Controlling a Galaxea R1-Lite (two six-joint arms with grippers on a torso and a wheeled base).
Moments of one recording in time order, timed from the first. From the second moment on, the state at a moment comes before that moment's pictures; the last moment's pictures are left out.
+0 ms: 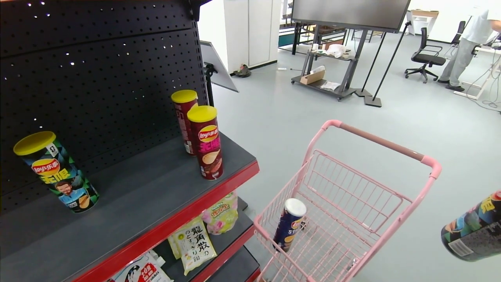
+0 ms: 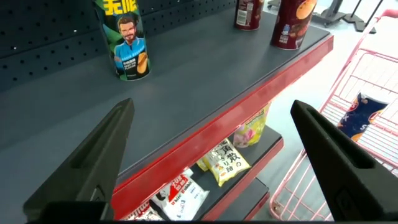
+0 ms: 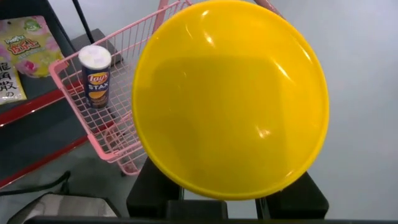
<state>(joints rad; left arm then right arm) 0.00 0.00 0.00 0.01 -0.01 0.01 0.25 0.75 -0.67 0.31 -0.28 -0.16</state>
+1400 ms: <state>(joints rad) 0.00 0.01 0.00 0.01 -0.01 0.01 0.25 0.33 -0.49 0.26 -0.26 -0.25</state>
